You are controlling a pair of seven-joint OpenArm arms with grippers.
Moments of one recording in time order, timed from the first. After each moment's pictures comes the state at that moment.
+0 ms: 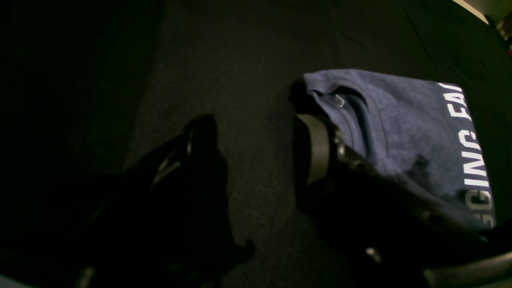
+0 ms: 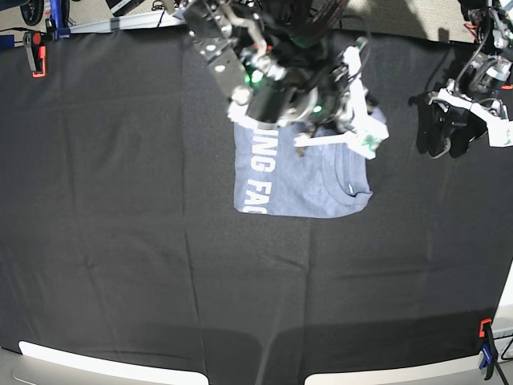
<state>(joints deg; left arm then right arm) 22.8 -5.8 -34.3 99.8 -38.8 -41.2 30.3 -4.4 -8.7 -33.7 107.6 16.4 30.0 -68.5</state>
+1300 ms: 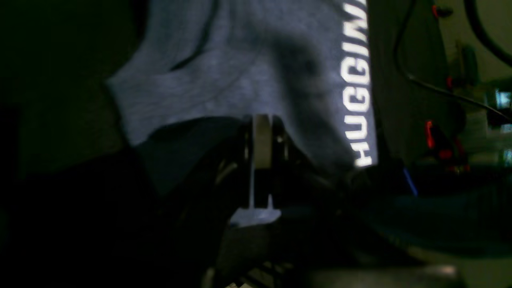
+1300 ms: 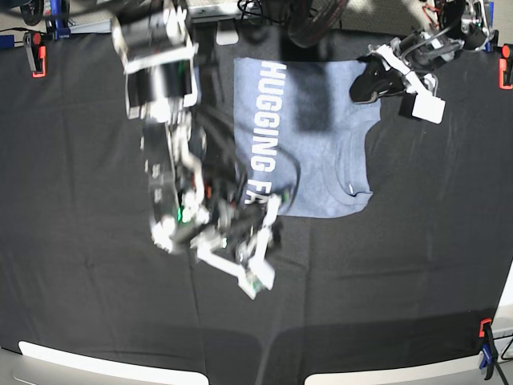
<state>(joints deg) 29.5 -5.6 -19.6 99.8 -54.7 -42.1 51.2 21.3 -5.0 -8.6 79.8 12.3 31.2 -59.5</state>
